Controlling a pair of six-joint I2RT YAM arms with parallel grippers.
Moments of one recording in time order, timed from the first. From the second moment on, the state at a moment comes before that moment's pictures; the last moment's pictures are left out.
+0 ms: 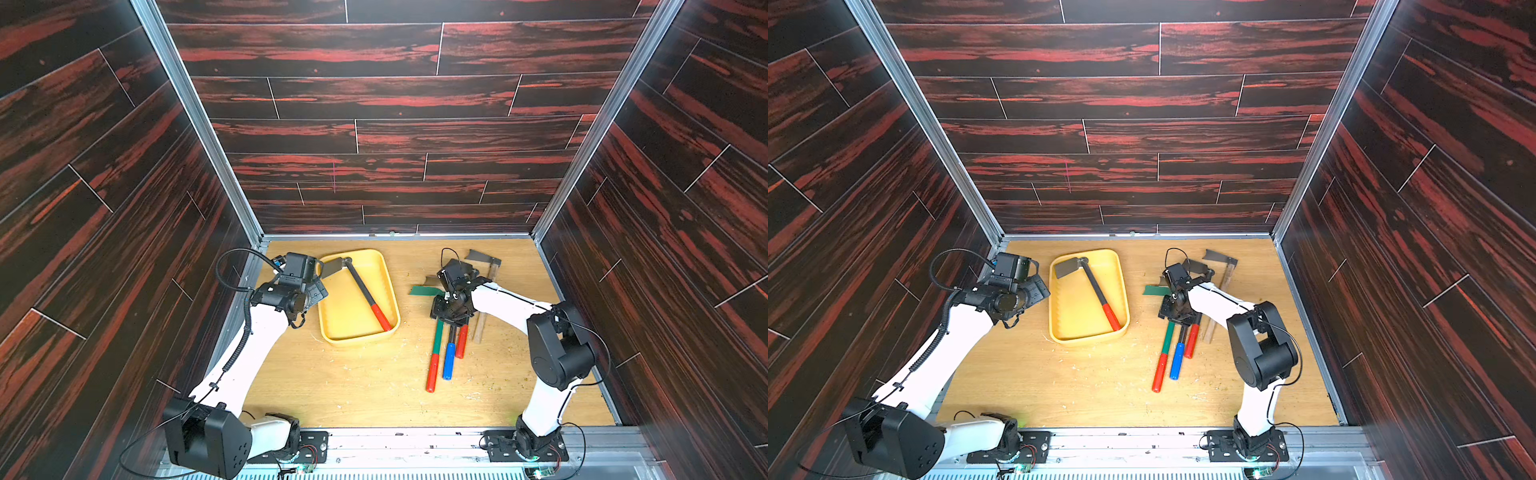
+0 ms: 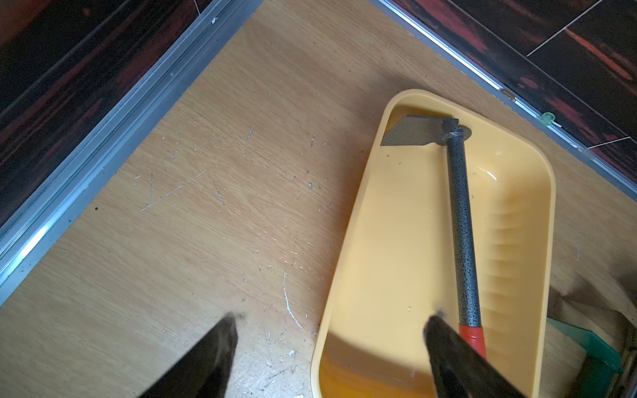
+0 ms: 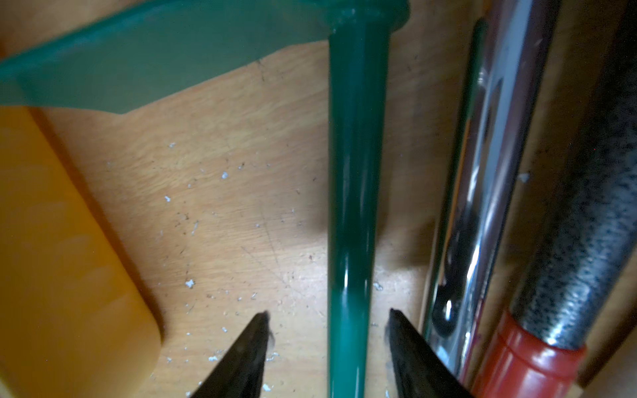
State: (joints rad) left arm -0.20 1.29 1.19 -0.85 -0.28 -0.73; right arm 0.49 1.84 1.24 -0.66 -0.07 0.71
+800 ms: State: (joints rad) left arm -0.19 1.28 1.19 -0.85 -0.28 -0.72; right arm 0.49 1.90 1.28 -0.69 -0.03 0.69
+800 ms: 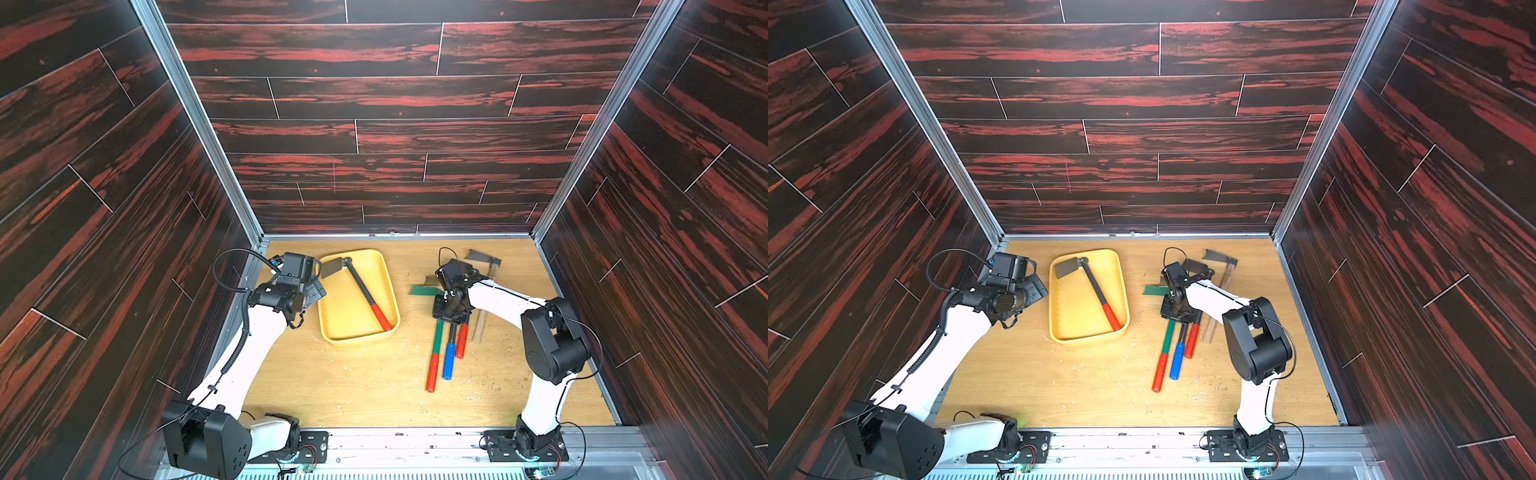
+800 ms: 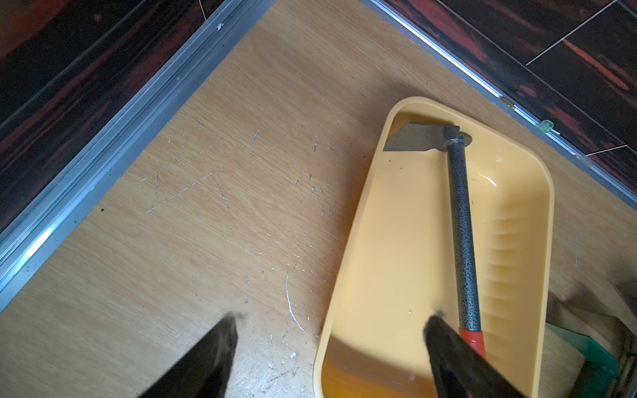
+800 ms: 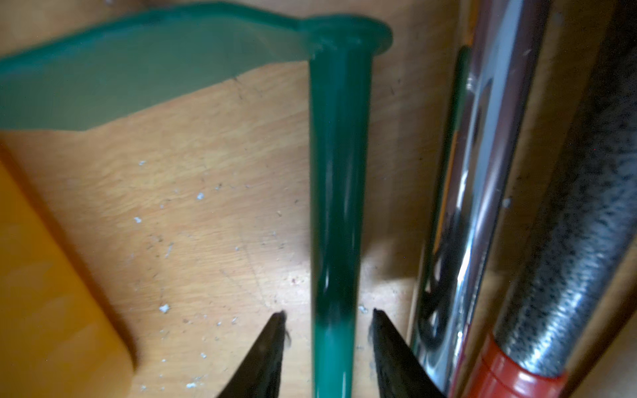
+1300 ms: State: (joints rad) left arm -0.19 1.27 1.19 -0.85 -0.28 -0.73; right arm 0.49 1.92 1.29 -0.71 -0.03 0.68
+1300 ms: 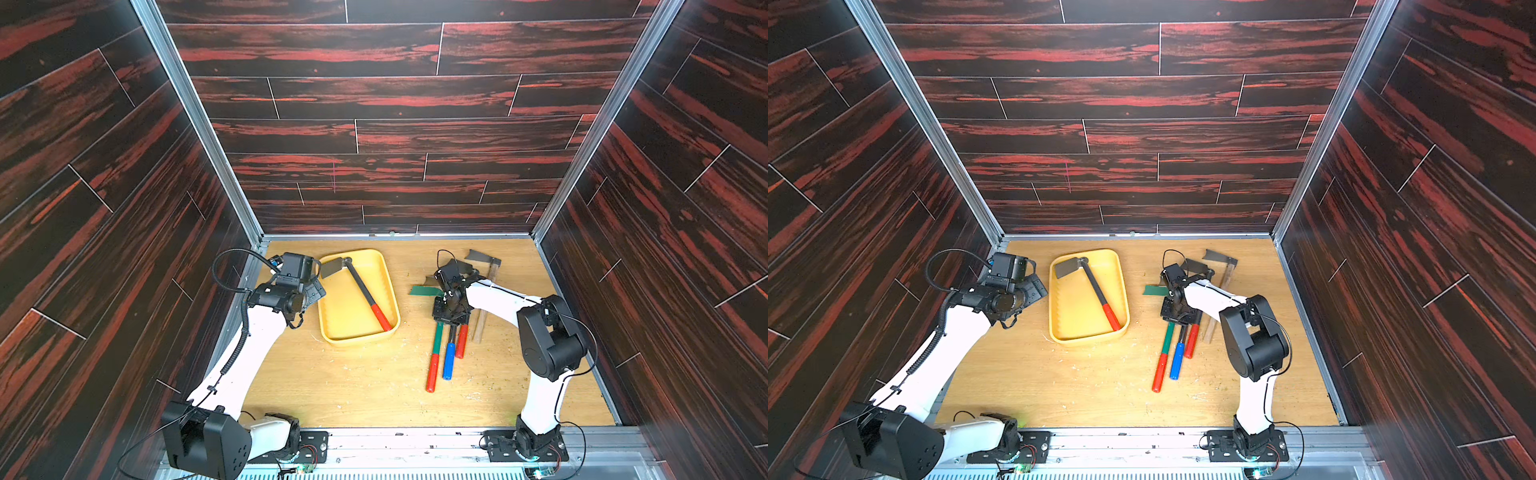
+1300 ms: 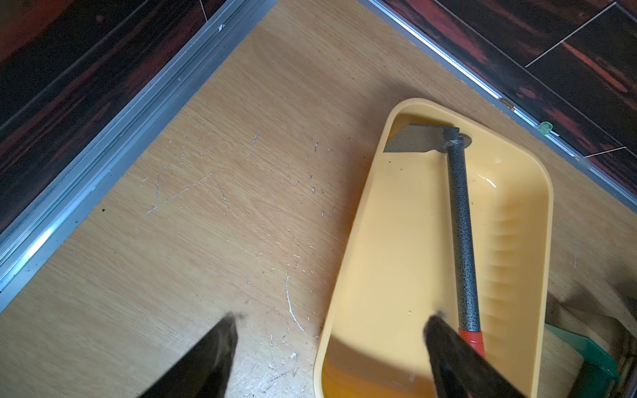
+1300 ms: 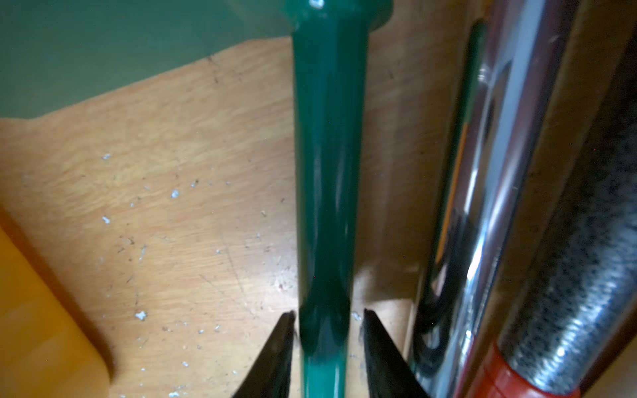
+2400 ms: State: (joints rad) left arm -0.18 1.27 1.19 -0.82 -0.27 -0.73; right arm 0.52 1.95 1.32 -0.74 0.02 0.66
